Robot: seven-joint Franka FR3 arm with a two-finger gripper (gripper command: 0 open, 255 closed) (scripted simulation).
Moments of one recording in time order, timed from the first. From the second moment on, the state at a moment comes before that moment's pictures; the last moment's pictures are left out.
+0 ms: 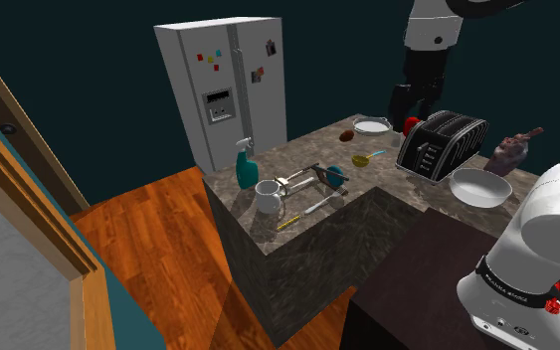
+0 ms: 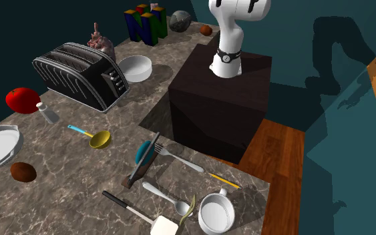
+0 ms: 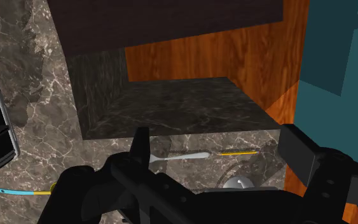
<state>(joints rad) -0.01 -0.80 0.05 -2.42 0.04 1.58 0.16</state>
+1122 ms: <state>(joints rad) -0.06 -0.30 -0.05 -2.34 -0.02 1.96 0.02</state>
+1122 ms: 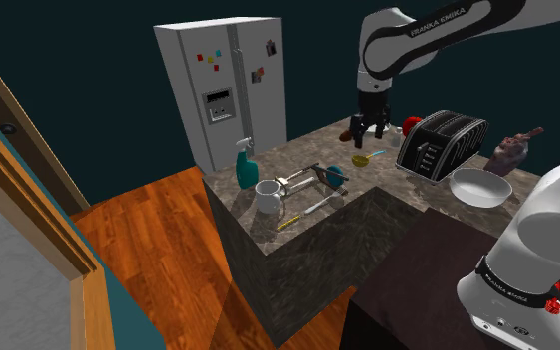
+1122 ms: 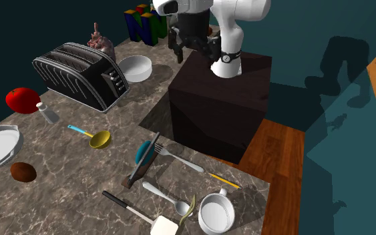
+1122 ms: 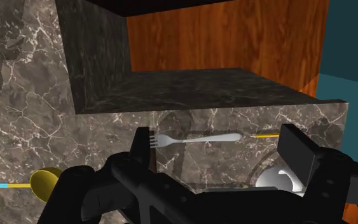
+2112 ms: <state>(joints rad) -0.11 0.31 -0.10 -1.96 0.02 2.14 -0.10</state>
